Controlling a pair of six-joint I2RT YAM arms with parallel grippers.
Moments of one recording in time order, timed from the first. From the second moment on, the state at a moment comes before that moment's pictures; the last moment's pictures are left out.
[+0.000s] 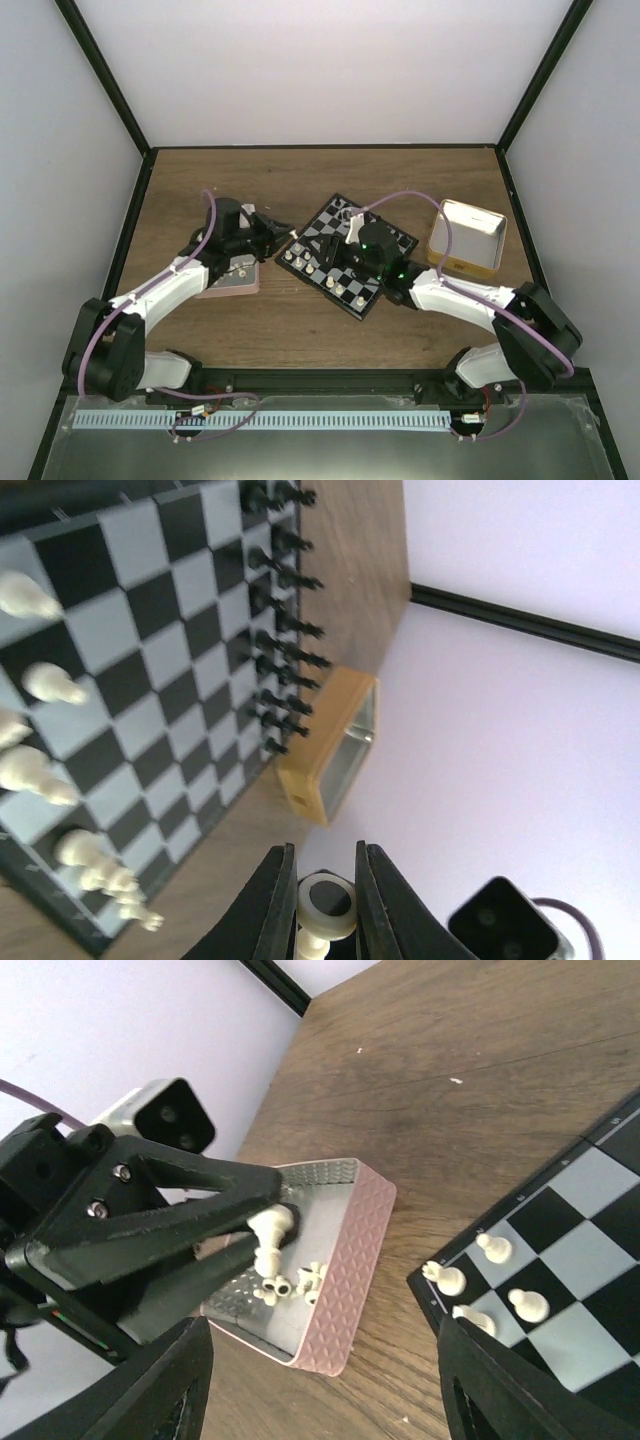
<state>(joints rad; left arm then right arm) -0.38 1.32 0.75 0.04 0.53 -1.46 0.78 1.37 0.70 0.35 -0.15 0.77</state>
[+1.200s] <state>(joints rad) -0.48 1.39 0.73 0.33 0.56 -1.72 0.78 1.41 0.72 0.47 -0.14 0.85</state>
